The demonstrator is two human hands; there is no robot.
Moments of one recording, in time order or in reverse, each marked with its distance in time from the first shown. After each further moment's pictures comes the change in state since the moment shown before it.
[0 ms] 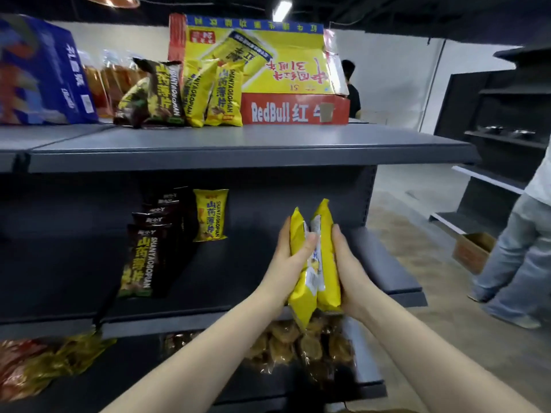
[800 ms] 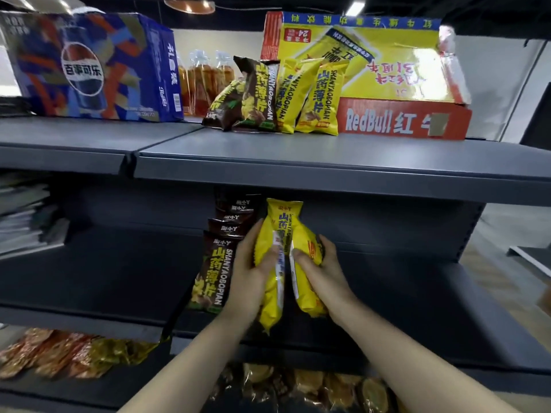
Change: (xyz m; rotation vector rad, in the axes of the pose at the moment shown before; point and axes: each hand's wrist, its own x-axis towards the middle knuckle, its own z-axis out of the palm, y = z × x) left_hand 0.015 -0.017 -0.192 0.045 0.453 0.207; right_hand 0.102 0.065 0.143 -0.617 0.004 -0.176
